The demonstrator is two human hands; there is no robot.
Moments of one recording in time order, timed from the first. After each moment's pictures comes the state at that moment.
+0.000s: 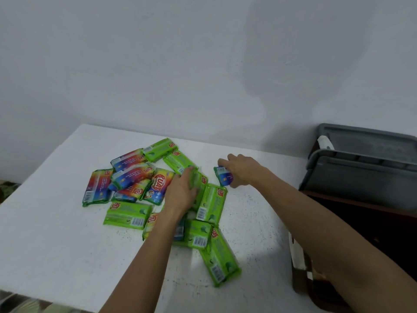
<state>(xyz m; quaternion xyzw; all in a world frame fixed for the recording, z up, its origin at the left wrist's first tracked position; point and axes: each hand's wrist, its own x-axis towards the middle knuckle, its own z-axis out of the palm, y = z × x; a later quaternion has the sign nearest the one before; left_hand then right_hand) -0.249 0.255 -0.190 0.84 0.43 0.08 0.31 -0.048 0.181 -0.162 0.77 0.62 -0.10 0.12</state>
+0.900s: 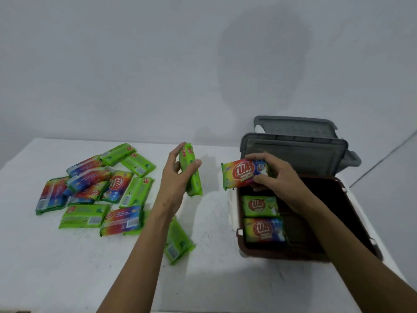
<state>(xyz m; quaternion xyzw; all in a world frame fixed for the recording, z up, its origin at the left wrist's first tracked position) -0.217 0.127 -0.105 0.60 0.26 0.27 0.71 -0.068 -0.072 -0.067 0.73 0.35 -0.25 -0.53</state>
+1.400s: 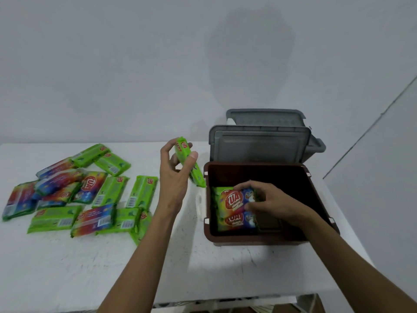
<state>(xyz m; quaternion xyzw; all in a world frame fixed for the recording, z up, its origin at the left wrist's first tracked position) -0.180 0.050 -0.098 0.61 0.20 0.35 0.68 -0.055 -0.158 -0.104 0.75 0.30 -0.41 -0.43</state>
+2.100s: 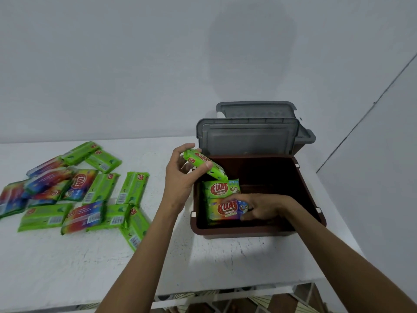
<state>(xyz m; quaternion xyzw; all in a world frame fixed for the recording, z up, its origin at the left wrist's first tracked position) -0.168 0.019 -0.111 0.61 0.19 0.28 0.72 -0.037 -0.162 -0.131 0.75 0.41 -0.49 -0.15</state>
